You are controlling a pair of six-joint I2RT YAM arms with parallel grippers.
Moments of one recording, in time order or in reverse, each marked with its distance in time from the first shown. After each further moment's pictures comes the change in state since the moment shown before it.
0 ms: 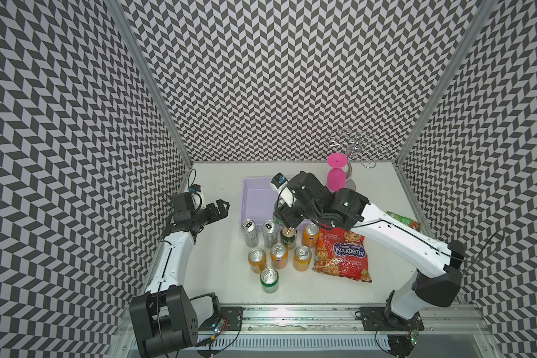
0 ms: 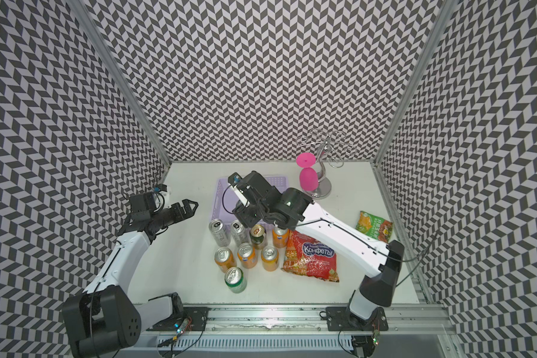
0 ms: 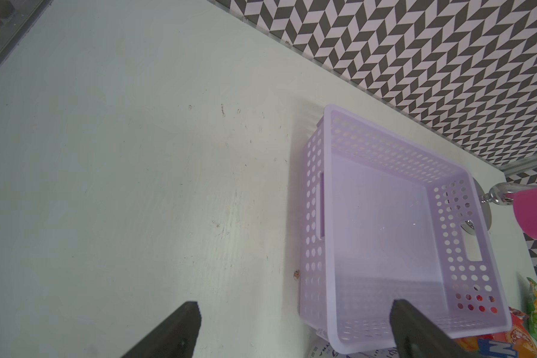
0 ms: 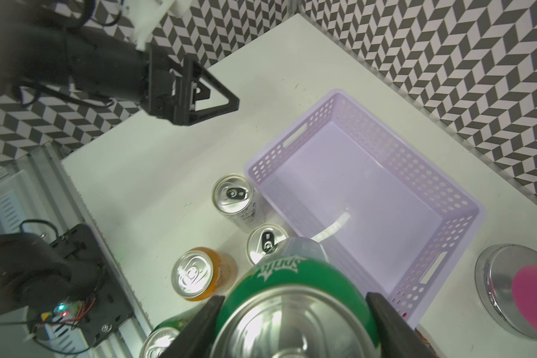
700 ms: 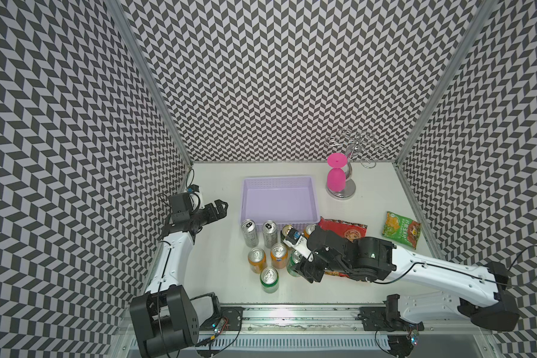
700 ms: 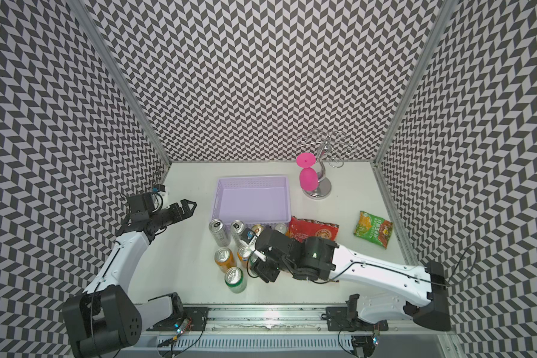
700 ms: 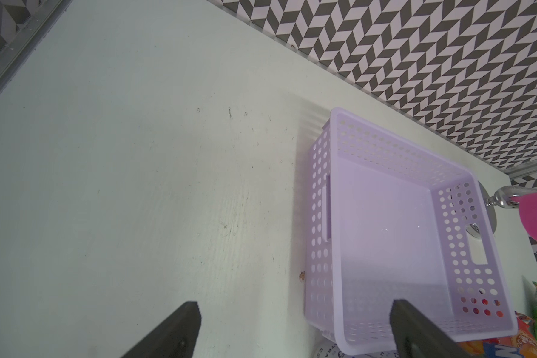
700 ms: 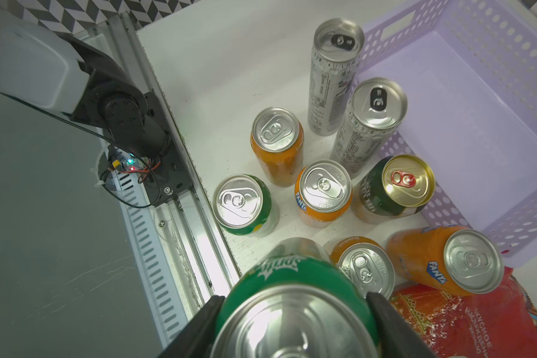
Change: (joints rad) left arm 0.016 0.000 -0.001 0.000 0.000 0.008; right arm 0.219 -0.361 -0.610 0.135 -0.044 0.088
